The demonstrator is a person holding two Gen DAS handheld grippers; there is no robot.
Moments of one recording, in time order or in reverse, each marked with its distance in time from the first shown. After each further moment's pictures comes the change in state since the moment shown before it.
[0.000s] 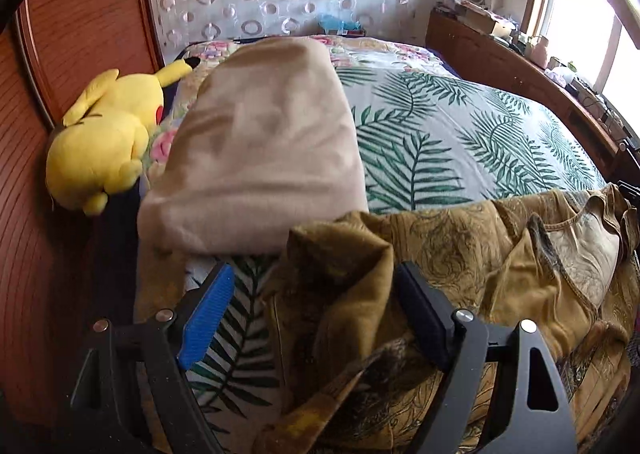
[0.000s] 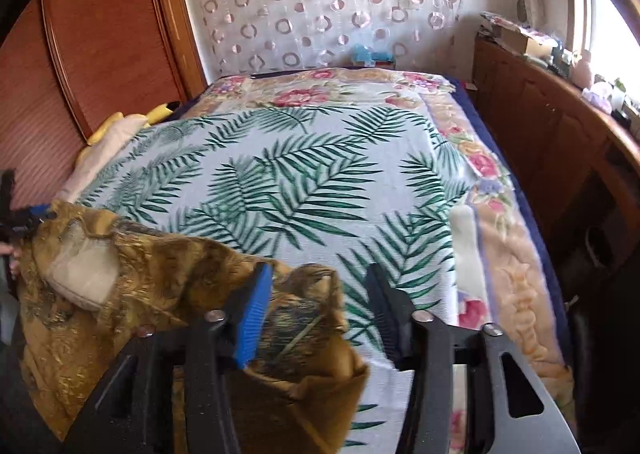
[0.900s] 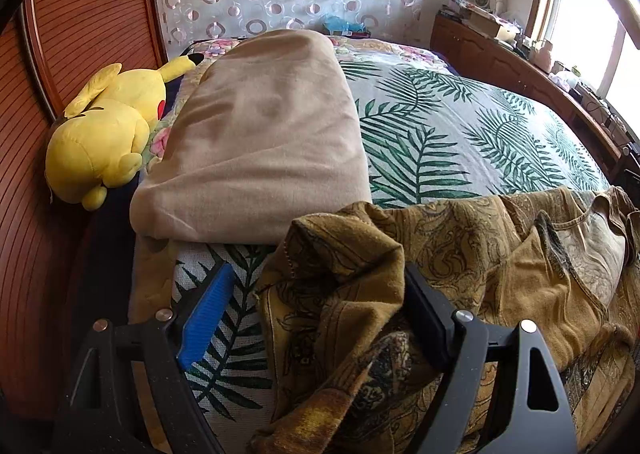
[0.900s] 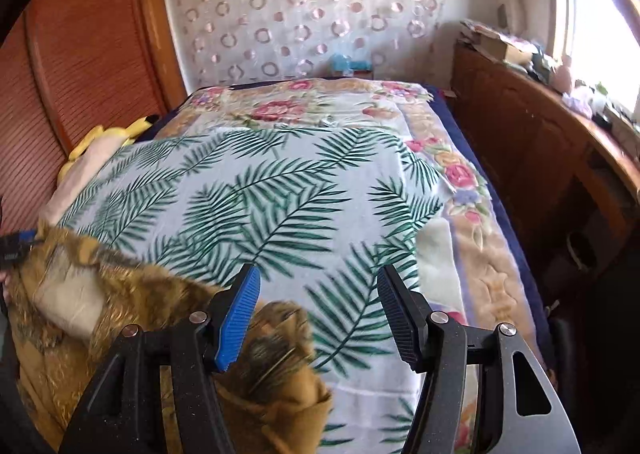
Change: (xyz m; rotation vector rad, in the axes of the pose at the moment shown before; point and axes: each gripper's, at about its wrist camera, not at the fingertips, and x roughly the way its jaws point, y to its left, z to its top) left arm 0.004 -0.004 -0.005 -0.016 -0.014 0.007; right arm -0.002 -0.024 0.019 0.029 -0.022 -0.092
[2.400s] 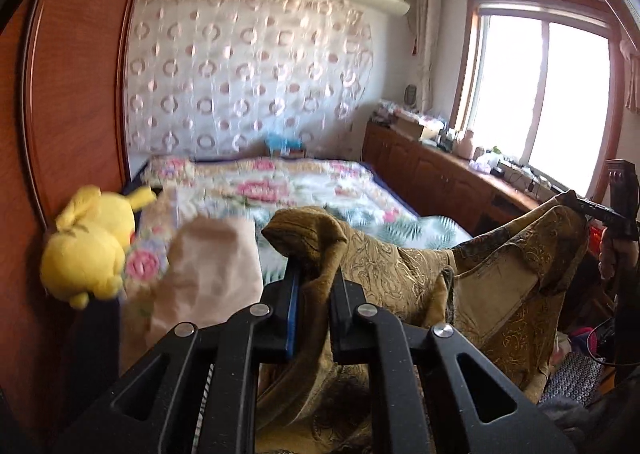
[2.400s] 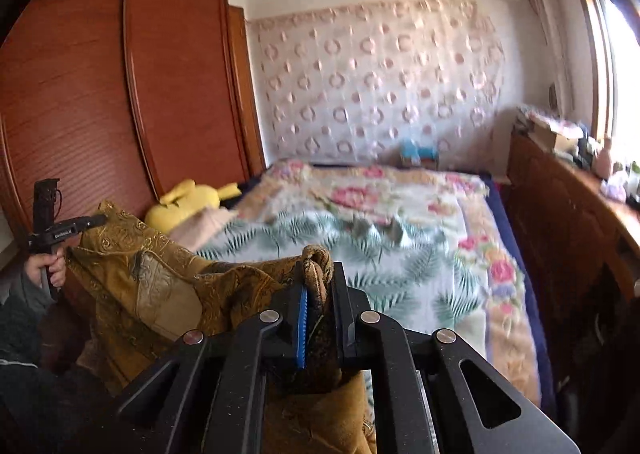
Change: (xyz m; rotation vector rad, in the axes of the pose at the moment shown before) left arm -0.197 -0.030 0.048 0.056 -0.434 -0.218; right arm -0.184 0.051 0.022 -0.150 -0.302 0.214
